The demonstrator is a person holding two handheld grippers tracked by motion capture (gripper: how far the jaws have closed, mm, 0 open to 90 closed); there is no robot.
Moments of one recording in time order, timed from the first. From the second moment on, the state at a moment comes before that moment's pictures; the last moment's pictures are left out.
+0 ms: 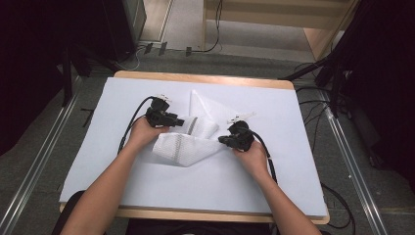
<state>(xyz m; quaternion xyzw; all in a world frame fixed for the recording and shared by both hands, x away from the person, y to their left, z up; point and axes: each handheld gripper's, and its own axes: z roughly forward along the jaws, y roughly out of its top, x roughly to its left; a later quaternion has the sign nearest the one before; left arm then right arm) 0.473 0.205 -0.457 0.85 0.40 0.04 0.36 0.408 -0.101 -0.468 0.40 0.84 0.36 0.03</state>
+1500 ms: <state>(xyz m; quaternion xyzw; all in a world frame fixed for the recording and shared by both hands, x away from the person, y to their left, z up) 0.433 0.224 -0.408 0.82 0.39 0.07 0.41 0.435 -0.173 -0.448 0.48 0.78 0.39 0.09</state>
